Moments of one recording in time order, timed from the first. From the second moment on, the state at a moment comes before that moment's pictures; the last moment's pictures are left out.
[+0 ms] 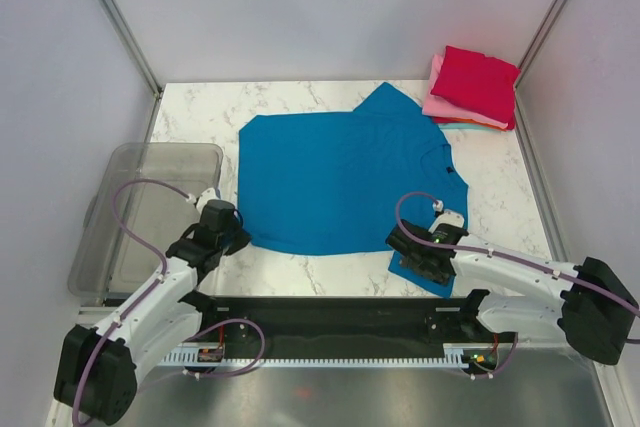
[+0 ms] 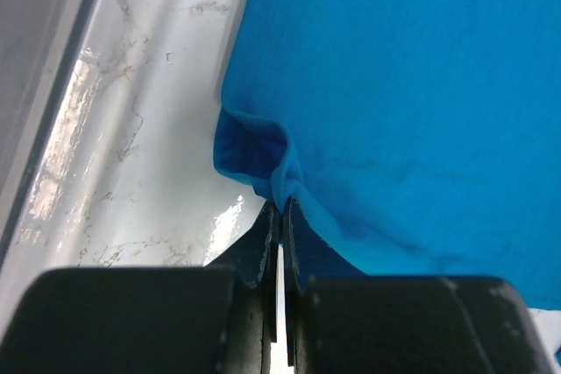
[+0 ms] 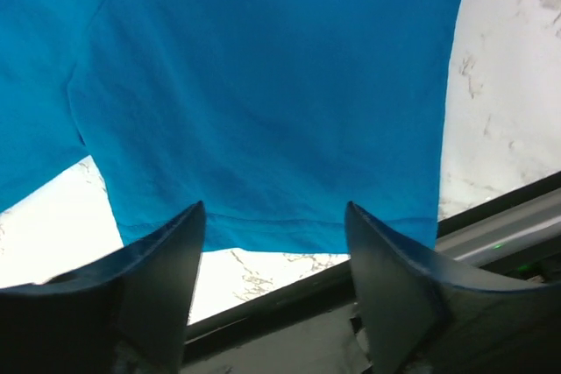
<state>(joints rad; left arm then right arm) -0.35 0.85 0.37 -0.36 -0.20 -0.79 0.88 1.12 0.60 -0.94 0.46 1.34</state>
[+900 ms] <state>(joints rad) -0.35 0.82 0.33 -0.32 -0.14 -0.76 0.99 1.07 0.49 -0.85 0.46 1.53</state>
